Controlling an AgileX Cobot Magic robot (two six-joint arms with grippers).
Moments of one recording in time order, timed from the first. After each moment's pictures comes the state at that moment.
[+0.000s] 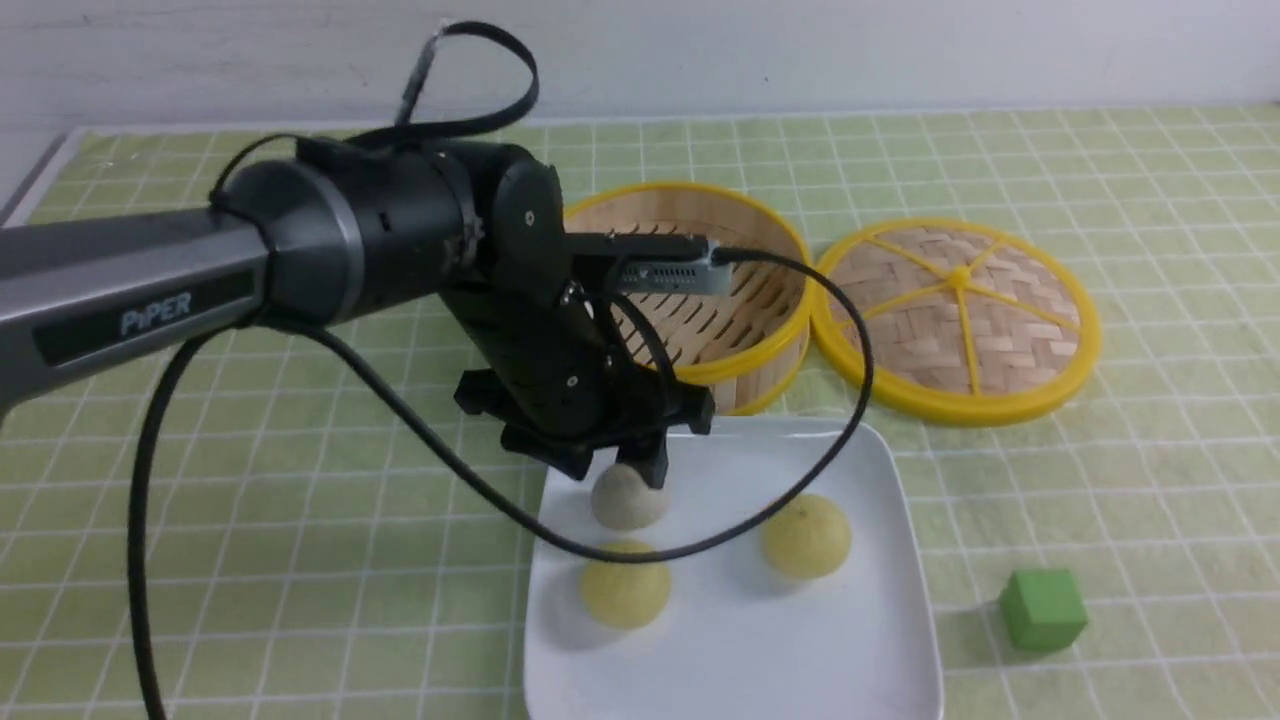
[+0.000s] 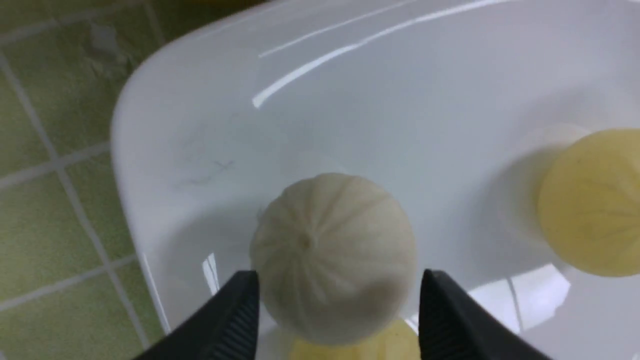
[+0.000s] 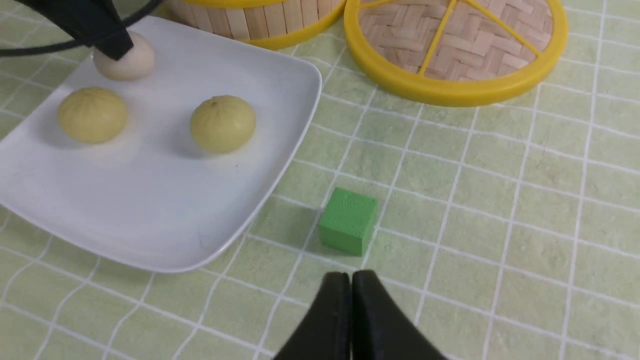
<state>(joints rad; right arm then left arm) 0.51 0.33 -0.57 -0.07 0.90 0.18 -0.56 1.83 -1.38 -0.17 0.81 -0.15</state>
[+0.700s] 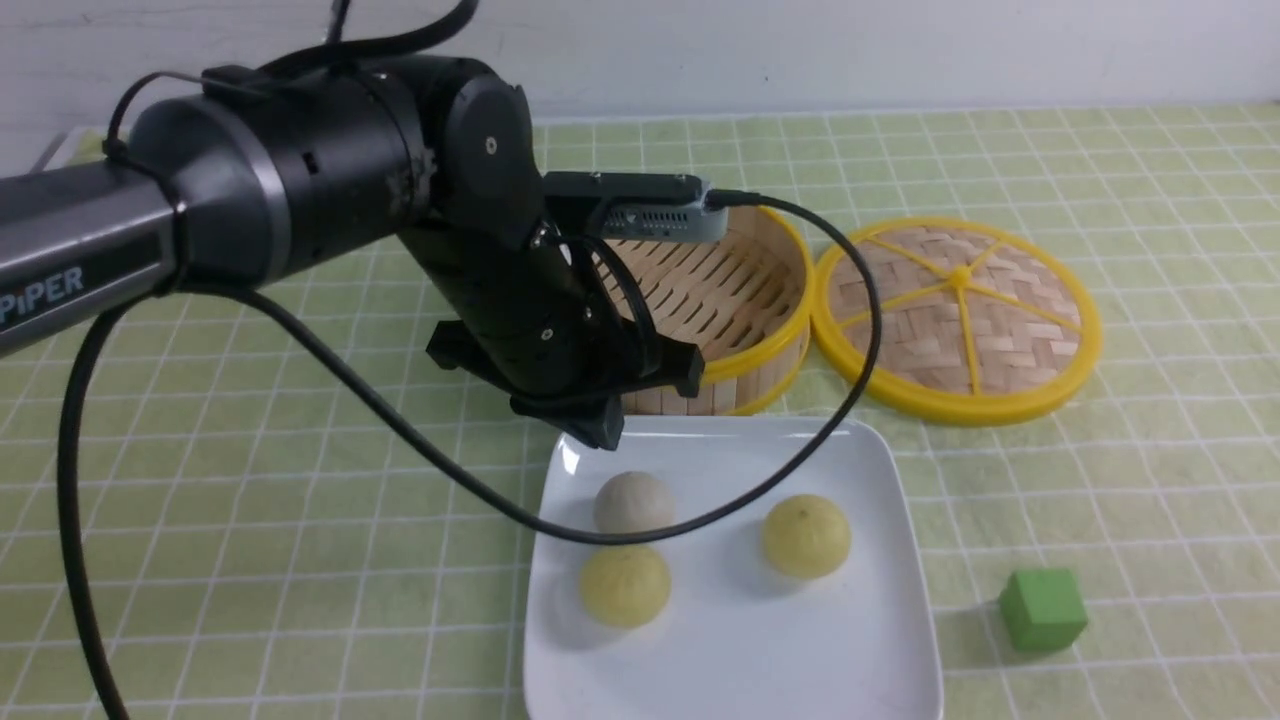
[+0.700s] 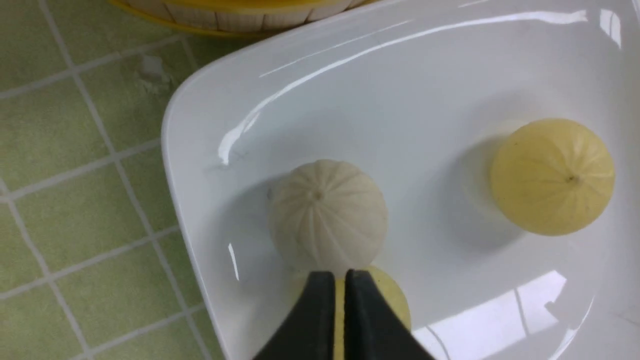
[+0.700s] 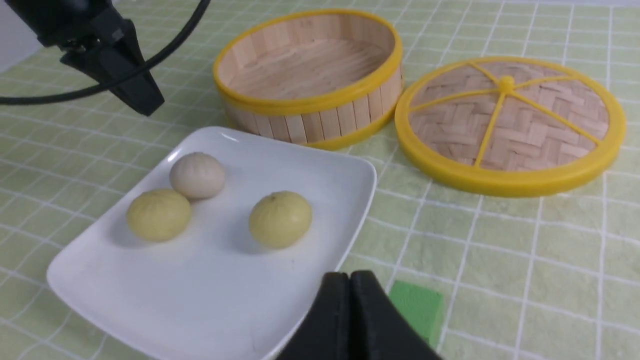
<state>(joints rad) 0.51 0.19 -0.29 0.01 0.46 0.18 -0.56 1.76 -1.41 -0.15 0.91 -0.13</state>
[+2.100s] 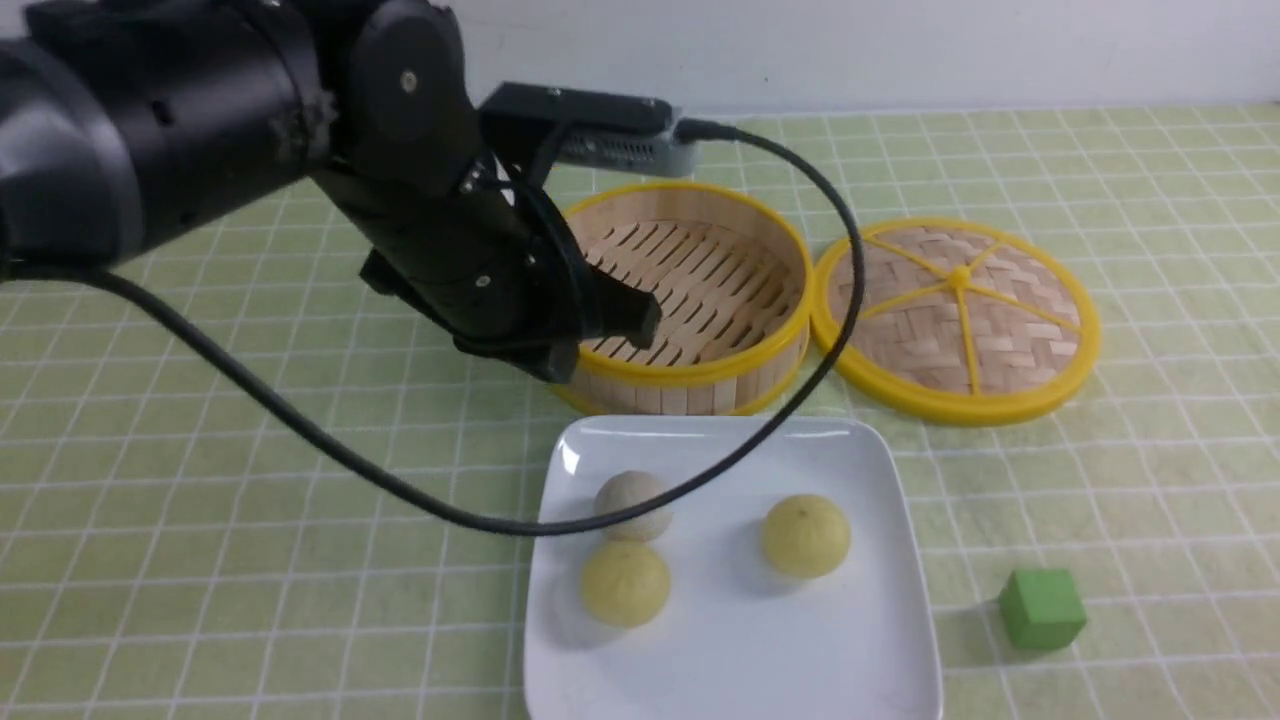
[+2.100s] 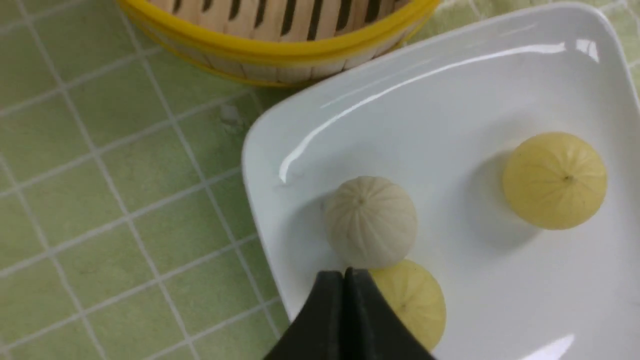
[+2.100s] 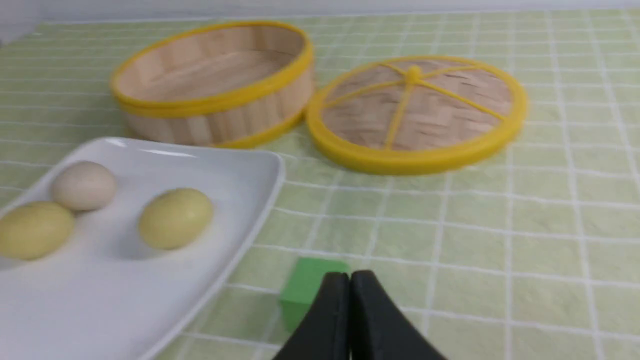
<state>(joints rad) 0.29 0.03 -0.05 -0.02 0.35 0.18 -0.56 1.61 -1.41 -0.02 0.94 -0.13</state>
